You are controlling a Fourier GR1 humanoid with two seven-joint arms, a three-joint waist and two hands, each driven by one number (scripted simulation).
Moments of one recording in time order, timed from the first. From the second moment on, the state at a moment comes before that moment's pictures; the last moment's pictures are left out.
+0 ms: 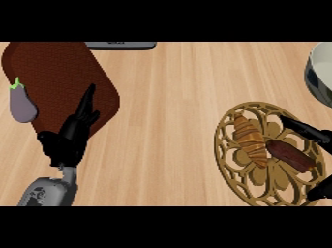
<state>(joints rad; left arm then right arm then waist) -0.15 0.16 -0.17 -1.54 0.07 0.18 0.07 -0.18 -0.75 0.23 -1.14 -0.02 0.55 -0.63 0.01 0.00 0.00</state>
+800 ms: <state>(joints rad) -0.14 0.14 -0.14 -1.54 0.04 0.14 0.06 -0.26 -0.68 0.32 -1.01 0.27 0.39 -0.80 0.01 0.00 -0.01</state>
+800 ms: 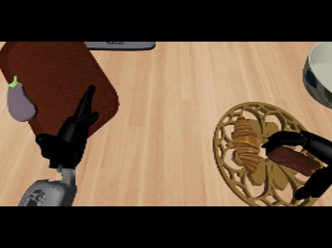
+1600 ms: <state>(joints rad) -0.17 0.14 -0.10 -1.50 0.04 0.13 0.07 -0.19 -0.66 0.29 -1.10 0.17 0.32 -0.76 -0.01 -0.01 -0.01</state>
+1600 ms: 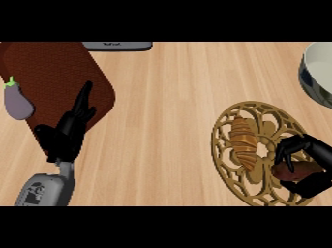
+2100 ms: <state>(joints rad) -0.13 0.13 -0.10 -1.53 0.03 0.15 0.08 -0.10 -0.62 0.06 -1.49 -0.07 0.18 -0.42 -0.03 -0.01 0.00</state>
